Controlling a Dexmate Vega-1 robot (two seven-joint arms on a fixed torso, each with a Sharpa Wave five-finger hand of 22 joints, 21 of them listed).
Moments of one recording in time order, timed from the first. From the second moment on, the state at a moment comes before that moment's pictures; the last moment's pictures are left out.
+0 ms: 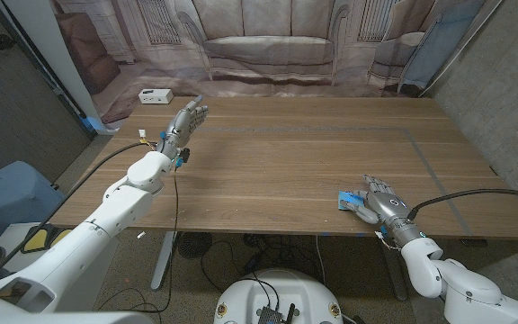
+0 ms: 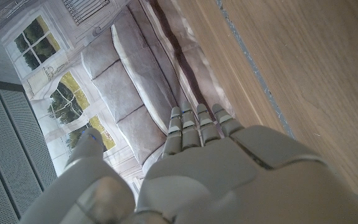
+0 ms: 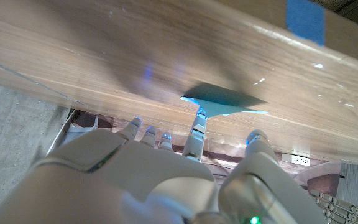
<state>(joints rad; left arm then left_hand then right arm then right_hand) 0.92 0.68 0.31 -1.58 -0.52 -0.15 0.14 0.13 -0.01 0.42 -0.10 0.18 0.30 0.10 0.19 0.18 0.31 0.06 0.22 0.19 0.18 0.08 0.19 0.17 0.06 0.11 0.20 0.17 -1.47 -1.09 -0.47 -2.17 -0.43 -0.61 -0.43 0.11 0.10 0.25 -0.10 0.18 0.46 -0.10 0.22 0.19 -0.17 0.01 0.22 0.21 -0.17 0.07 0.22 0.22 -0.17 0.08 0.21 0.18</state>
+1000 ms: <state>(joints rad) 0.92 0.68 0.32 -1.58 -0.52 -0.15 0.13 0.13 -0.01 0.42 -0.10 0.18 0.31 0.11 0.19 0.18 0.31 0.06 0.22 0.19 0.18 0.08 0.19 0.17 0.06 0.11 0.20 0.17 -1.50 -1.11 -0.45 -2.18 -0.39 -0.62 -0.47 0.12 0.10 0.25 -0.10 0.18 0.47 -0.10 0.22 0.19 -0.17 0.01 0.22 0.21 -0.17 0.07 0.23 0.22 -0.17 0.09 0.21 0.18</state>
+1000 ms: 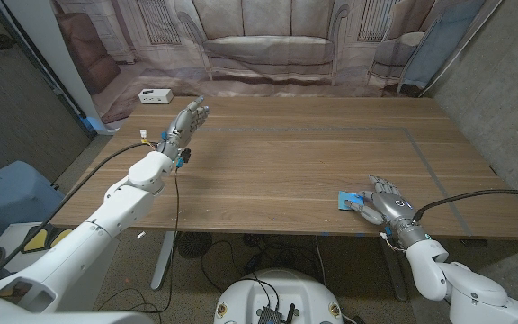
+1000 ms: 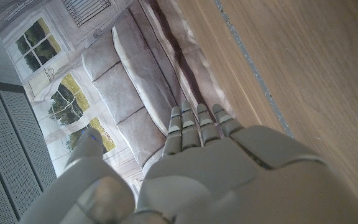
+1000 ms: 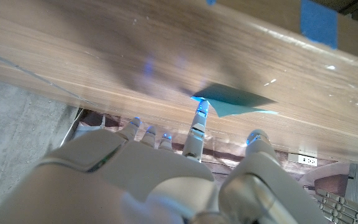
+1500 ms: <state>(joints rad) 0.92 0.68 0.32 -1.58 -0.52 -0.15 0.14 0.13 -0.01 0.42 -0.10 0.18 0.31 0.11 0.19 0.18 0.31 0.06 0.22 0.19 0.18 0.08 0.19 0.17 0.06 0.11 0.20 0.17 -1.51 -1.11 -0.44 -2.17 -0.37 -0.63 -0.48 0.12 0.10 0.25 -0.11 0.18 0.48 -0.10 0.22 0.19 -0.17 0.01 0.22 0.21 -0.17 0.07 0.23 0.22 -0.17 0.09 0.21 0.18</state>
